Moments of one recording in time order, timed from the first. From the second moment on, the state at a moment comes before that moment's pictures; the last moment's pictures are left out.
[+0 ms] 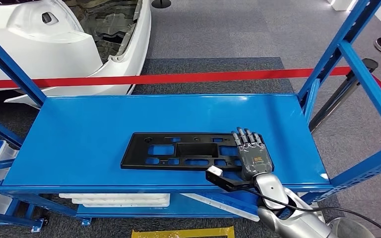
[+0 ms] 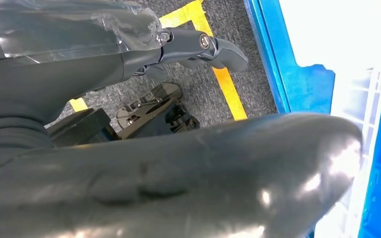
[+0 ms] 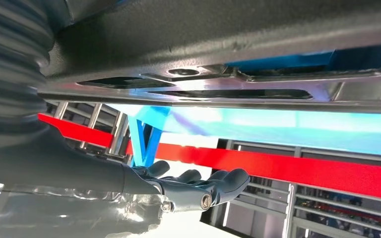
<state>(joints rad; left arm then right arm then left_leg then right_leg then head) -0.16 0.00 -1.08 -0.30 1.02 0.21 -0.35 -0.14 -0.40 0.64 -1.45 1.09 -0.17 0.47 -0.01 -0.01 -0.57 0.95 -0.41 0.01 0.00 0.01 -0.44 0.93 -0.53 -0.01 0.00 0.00</state>
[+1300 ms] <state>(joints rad) -0.15 -0.01 -1.07 -0.30 1.05 0.25 -0.36 -0.11 -0.30 0.55 -1.22 1.21 -0.70 0.35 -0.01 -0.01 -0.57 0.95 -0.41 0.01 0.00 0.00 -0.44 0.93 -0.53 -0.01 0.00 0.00</state>
